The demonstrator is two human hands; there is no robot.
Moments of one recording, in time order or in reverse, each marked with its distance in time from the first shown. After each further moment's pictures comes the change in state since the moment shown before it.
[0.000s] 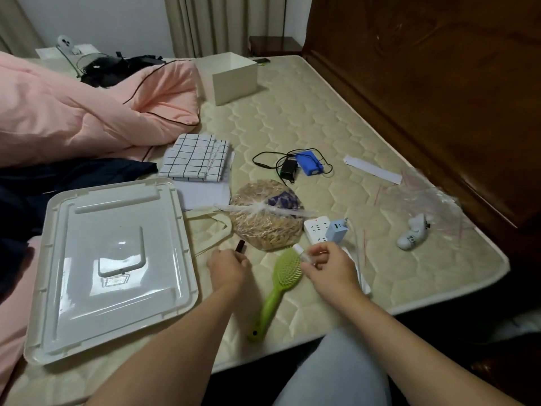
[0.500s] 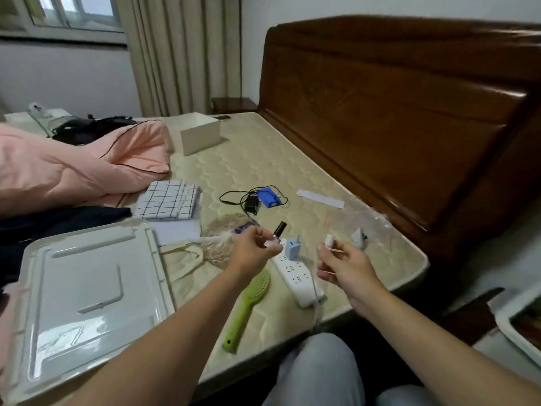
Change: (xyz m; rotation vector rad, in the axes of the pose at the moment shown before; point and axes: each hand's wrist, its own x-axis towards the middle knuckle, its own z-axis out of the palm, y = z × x) left_hand -0.091 0.129 -0.040 -0.557 -0.343 0.378; right_hand -0.064 -0.027 -0.117 0.567 0.109 0.039
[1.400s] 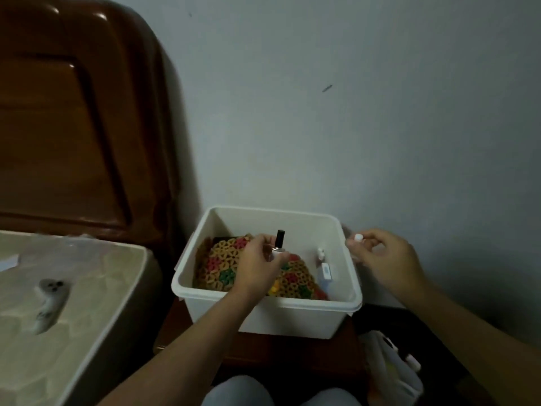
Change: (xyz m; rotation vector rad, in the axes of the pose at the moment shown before) left_hand -0.239 0.089 0.500 0.138 -1.037 0.432; right_hand -0.294 -0.001 -0.494 -0.613 1.193 -0.076
